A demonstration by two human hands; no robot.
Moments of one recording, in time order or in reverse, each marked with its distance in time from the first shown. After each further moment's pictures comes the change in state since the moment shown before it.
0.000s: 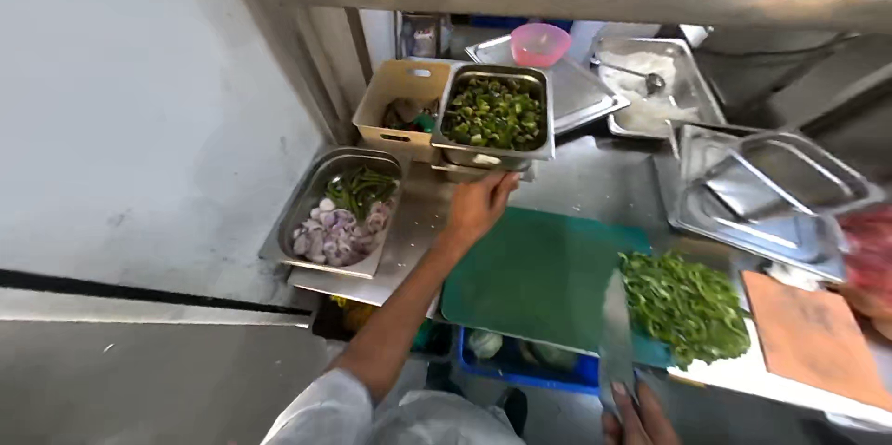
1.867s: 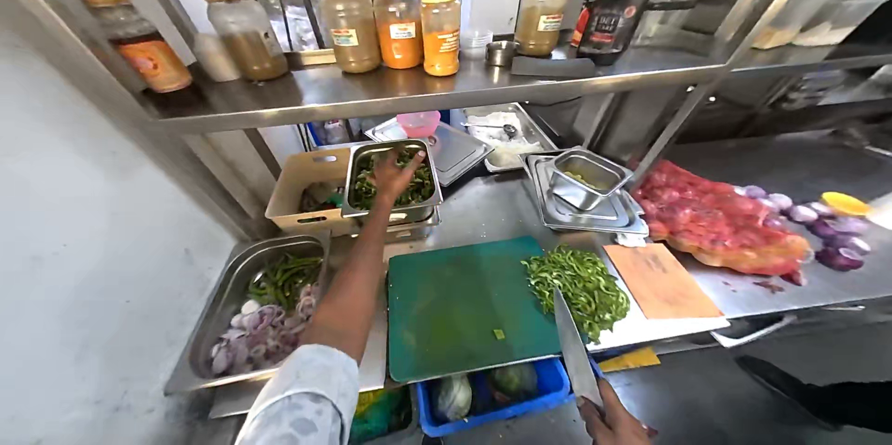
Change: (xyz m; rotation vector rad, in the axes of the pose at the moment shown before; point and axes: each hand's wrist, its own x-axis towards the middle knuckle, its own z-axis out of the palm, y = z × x) left_hand 0.177 -0.025 0.043 0.067 -0.025 -0.253; right_hand -0.010 0.038 -0.048 -0.209 0.140 0.110
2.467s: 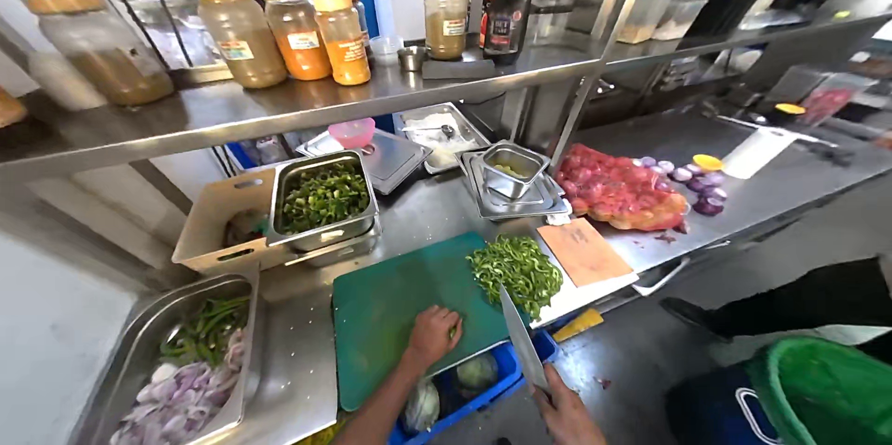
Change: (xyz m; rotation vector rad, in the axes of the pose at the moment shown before) left_hand -0.322 -0.052 0.174 0.277 -0.348 0.794; right_hand 0.003 0.018 -0.001 0.000 -0.037 0.041
